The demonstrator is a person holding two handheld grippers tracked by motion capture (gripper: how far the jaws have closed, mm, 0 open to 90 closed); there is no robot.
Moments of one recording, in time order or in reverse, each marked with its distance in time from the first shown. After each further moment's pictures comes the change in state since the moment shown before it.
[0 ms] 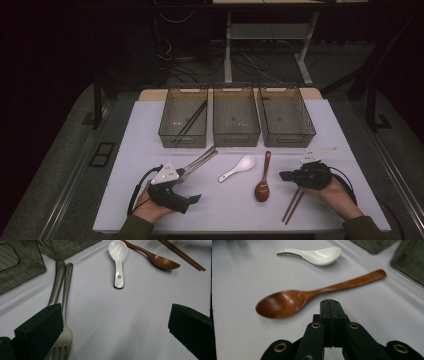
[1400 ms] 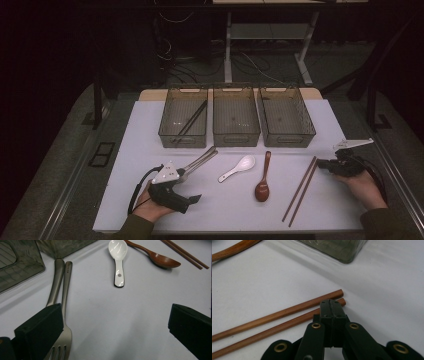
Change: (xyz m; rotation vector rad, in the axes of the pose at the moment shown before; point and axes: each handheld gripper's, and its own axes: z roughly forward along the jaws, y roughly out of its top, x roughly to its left) left arm 0.002 -0.001 0.001 0.009 -0.005 0.003; right arm -0.084 -0.041 -0.043 0.075 -0.317 0.226
